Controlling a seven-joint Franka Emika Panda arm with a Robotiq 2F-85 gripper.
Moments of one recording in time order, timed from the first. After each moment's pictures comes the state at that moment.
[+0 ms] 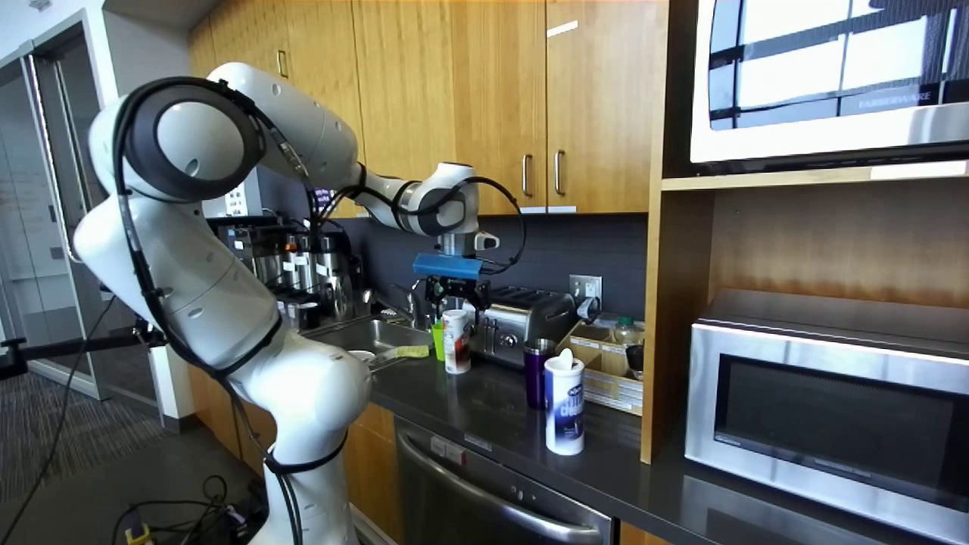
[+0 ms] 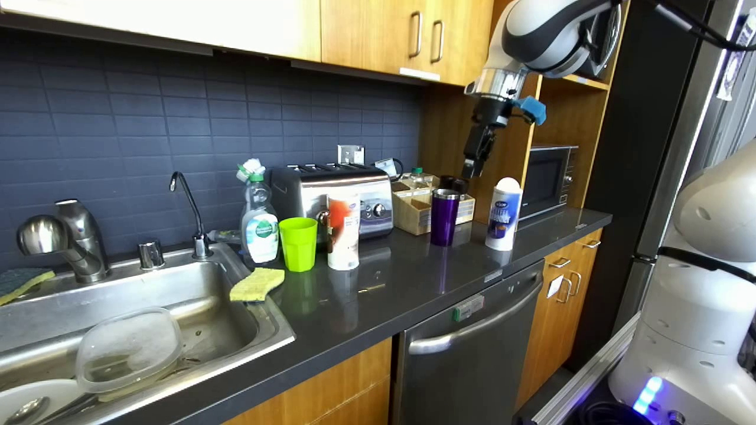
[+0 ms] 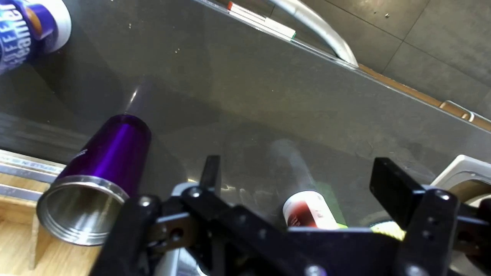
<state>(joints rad) 0.15 -0.62 -0.09 -2.58 0.10 2.10 -0.40</state>
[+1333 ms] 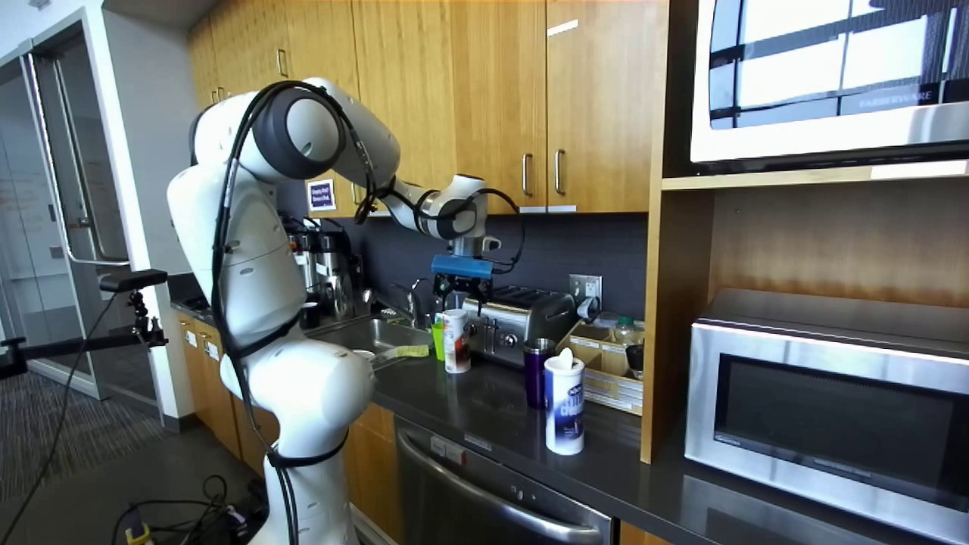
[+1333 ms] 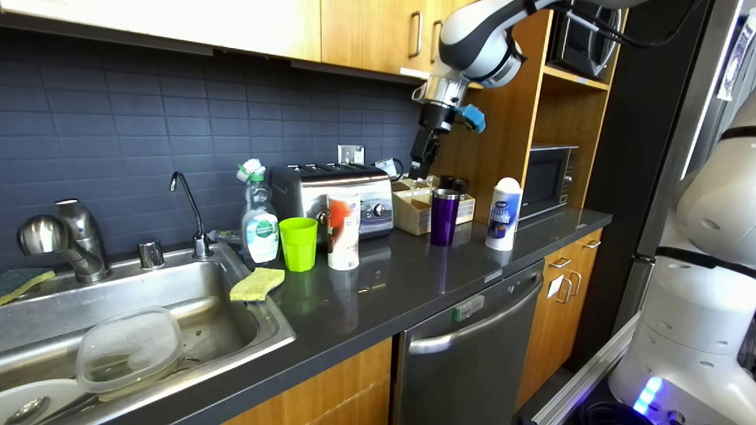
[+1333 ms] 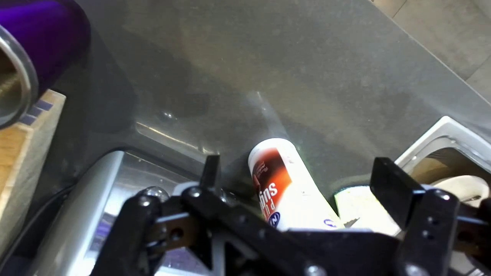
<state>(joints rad) 0.21 -0.28 -0.04 -2.34 0.24 2.20 -0.52</state>
